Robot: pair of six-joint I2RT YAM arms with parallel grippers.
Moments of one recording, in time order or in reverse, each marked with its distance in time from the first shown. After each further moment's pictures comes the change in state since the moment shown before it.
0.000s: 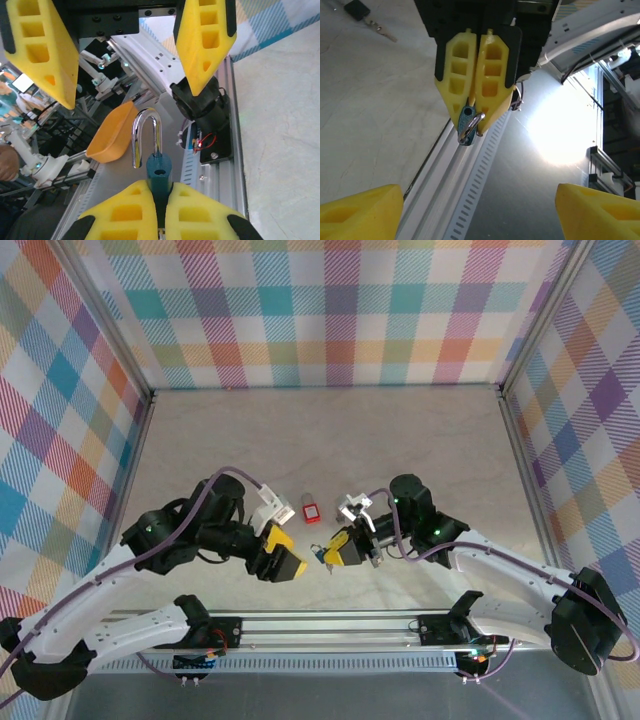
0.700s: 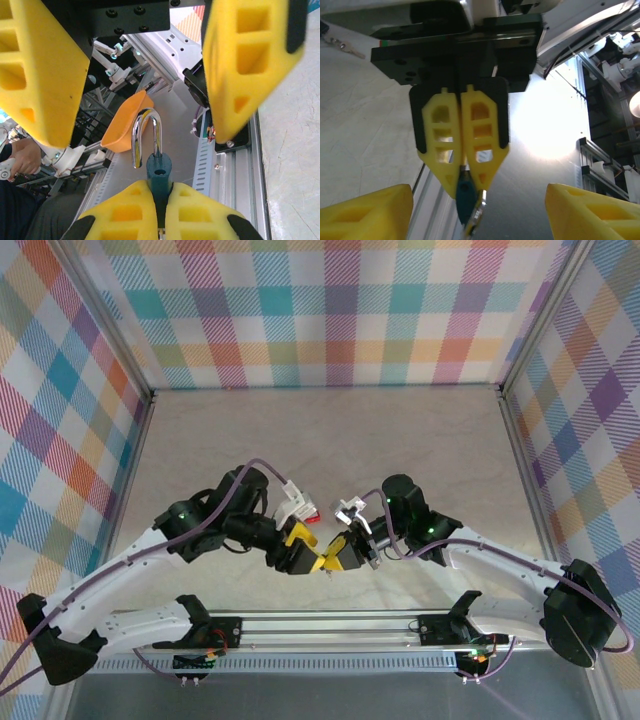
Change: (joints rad) left arm 0.000 0.121 -0.036 0.175 0.118 0.062; right arm 0.013 0.050 0.010 -0.023 -0.053 -0.004
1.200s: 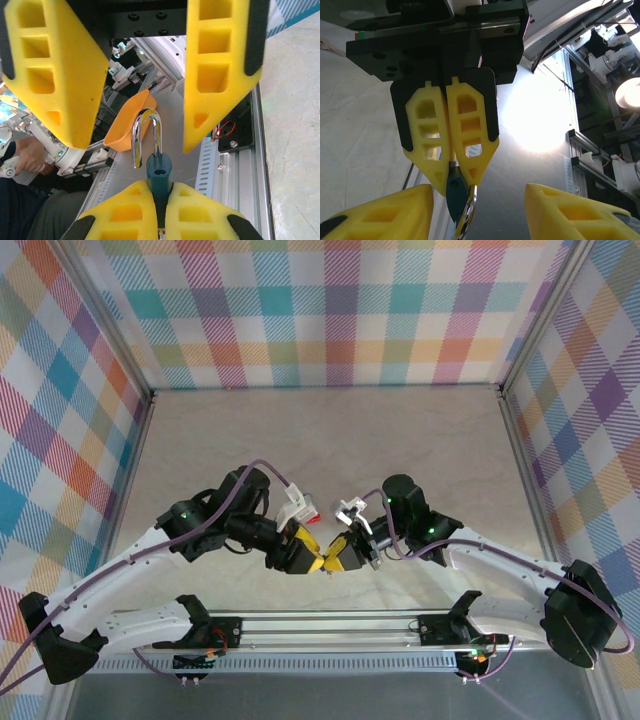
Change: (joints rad) left arm 0.005 0.014 -0.006 -0.002 0.054 0.023; right arm 0.000 -0.005 0.000 0.000 -0.010 0.000
